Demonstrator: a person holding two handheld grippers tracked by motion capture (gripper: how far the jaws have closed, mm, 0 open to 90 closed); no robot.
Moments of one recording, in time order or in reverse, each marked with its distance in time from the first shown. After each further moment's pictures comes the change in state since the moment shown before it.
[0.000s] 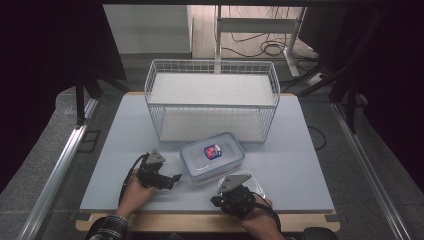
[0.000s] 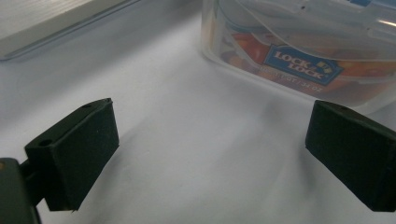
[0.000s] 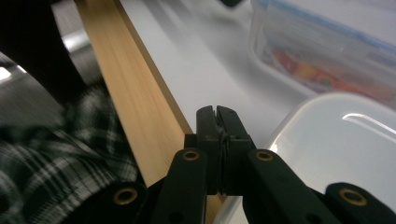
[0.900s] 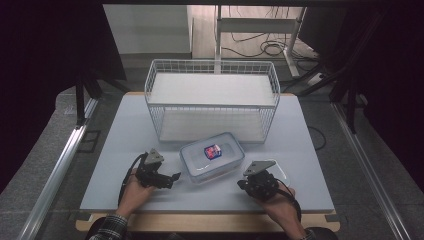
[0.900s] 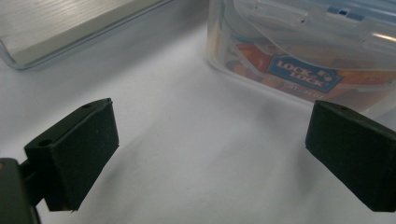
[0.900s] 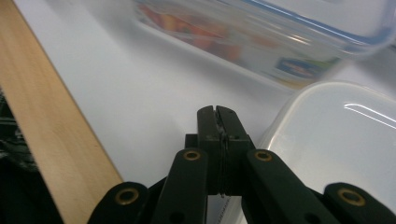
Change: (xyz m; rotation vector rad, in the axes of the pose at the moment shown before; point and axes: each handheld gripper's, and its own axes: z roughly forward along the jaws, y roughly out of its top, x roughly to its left) left arm 0.000 0.001 -0.003 -0.029 0.019 -0.001; right arm -0.068 -0.030 -0.024 0.032 -0.167 0.083
